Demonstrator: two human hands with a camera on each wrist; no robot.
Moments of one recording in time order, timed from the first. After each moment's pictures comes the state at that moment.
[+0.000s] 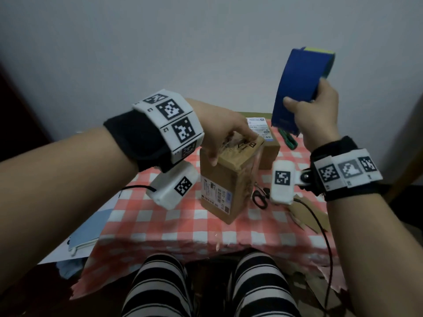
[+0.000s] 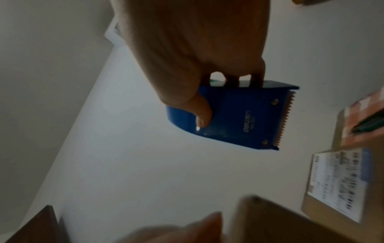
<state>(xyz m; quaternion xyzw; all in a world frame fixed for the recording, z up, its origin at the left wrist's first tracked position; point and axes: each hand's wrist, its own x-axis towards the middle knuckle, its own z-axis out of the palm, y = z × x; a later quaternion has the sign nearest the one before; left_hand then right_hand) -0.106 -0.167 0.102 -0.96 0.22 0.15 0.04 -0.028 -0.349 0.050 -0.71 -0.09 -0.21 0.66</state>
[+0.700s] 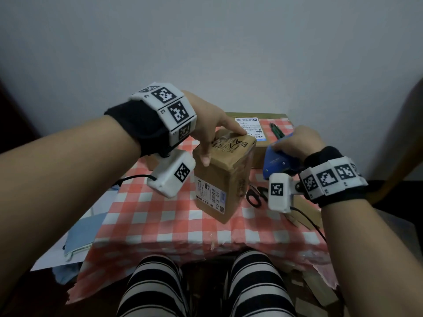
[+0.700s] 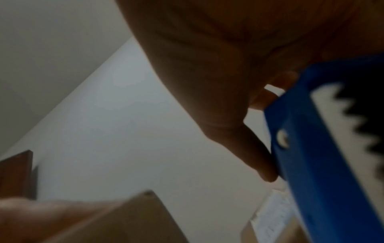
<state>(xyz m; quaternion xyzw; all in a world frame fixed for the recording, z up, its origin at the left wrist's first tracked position) -0.097 -0.167 0.108 -0.97 0.11 0.22 0.00 -0.020 -0.372 0.015 -0.96 0.07 0.02 0.28</state>
